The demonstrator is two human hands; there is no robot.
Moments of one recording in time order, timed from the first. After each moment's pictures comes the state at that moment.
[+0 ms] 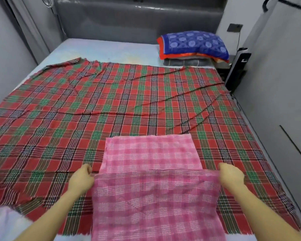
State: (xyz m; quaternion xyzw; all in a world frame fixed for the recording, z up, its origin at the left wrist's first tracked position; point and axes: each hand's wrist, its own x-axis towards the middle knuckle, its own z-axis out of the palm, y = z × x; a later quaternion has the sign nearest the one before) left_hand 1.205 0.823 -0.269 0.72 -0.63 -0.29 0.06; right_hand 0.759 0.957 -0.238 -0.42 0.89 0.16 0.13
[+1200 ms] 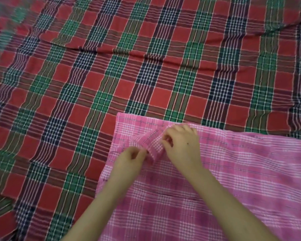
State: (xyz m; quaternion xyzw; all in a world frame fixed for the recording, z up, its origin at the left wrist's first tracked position) left_hand 1.105 0.667 -0.461 0.72 -0.42 -0.54 0.13; right_hand 0.949 0.642 -0.483 -0.68 0.69 -0.16 0.19
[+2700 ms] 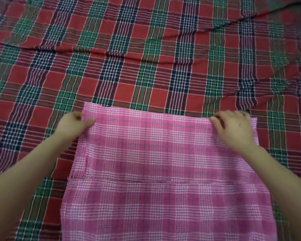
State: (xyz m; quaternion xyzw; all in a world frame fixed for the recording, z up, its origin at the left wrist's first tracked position) left_hand 1.157 0.574 -0.490 0.75 -0.51 -0.41 0.10; right_hand 0.737 0.674 -0.480 -0.65 0.76 -0.01 0.06
